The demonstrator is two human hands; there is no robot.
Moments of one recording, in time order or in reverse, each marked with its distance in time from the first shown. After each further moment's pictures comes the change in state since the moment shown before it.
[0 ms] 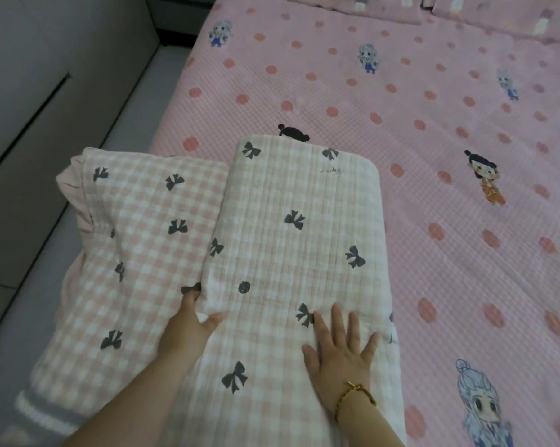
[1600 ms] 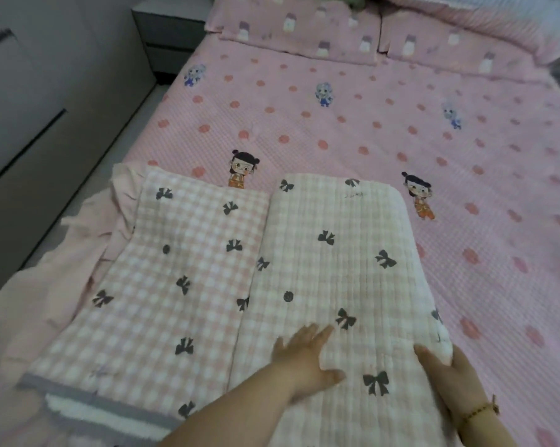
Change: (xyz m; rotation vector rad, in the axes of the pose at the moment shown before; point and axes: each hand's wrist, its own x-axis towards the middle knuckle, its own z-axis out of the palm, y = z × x) left_hand -0.119 0.143 0.192 0.610 -0.595 0.469; right_hand -0.034 0.253 -0.104 1.247 0.013 0.546
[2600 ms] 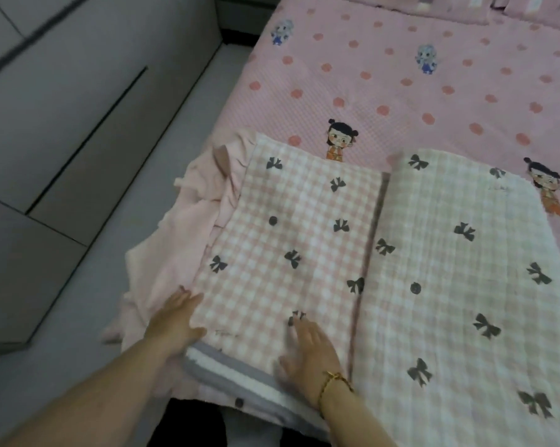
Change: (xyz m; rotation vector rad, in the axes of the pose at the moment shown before) left_hand -0.117 -0.295 -0.038 0.016 0.391 -0.479; right_hand -0.089 0.007 0.268 -1.006 -0.687 -0.462
